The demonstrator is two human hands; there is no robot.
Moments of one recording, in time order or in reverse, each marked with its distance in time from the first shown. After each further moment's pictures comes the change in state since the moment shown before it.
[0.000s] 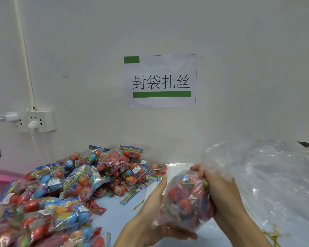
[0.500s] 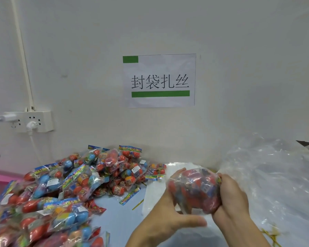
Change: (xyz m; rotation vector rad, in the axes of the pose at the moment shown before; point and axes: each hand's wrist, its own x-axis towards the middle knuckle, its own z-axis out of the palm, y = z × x) left_hand -0.002 -0.025 0.012 0.347 -0.086 0.335; right_hand 0.009 0.008 -0.007 0.256 0.370 0.259
